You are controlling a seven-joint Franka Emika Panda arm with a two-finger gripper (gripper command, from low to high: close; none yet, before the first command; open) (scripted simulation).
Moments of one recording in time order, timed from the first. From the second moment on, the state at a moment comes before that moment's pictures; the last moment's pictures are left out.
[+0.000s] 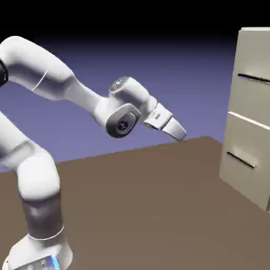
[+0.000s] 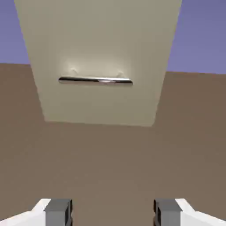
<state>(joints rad) 0.03 -0.54 -0.03 -2.78 0.05 3.03 0.74</state>
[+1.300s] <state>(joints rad) 0.75 0.52 -1.04 -1.87 1.75 2.88 0.81</state>
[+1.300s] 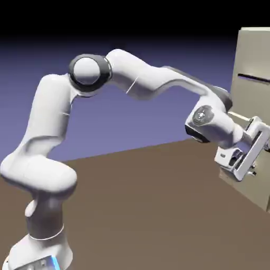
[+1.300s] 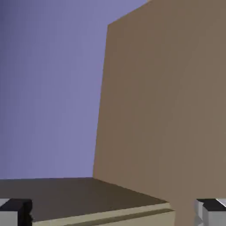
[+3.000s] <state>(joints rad) 1.51 1.00 -1.77 -1.92 2.60 2.68 0.73</state>
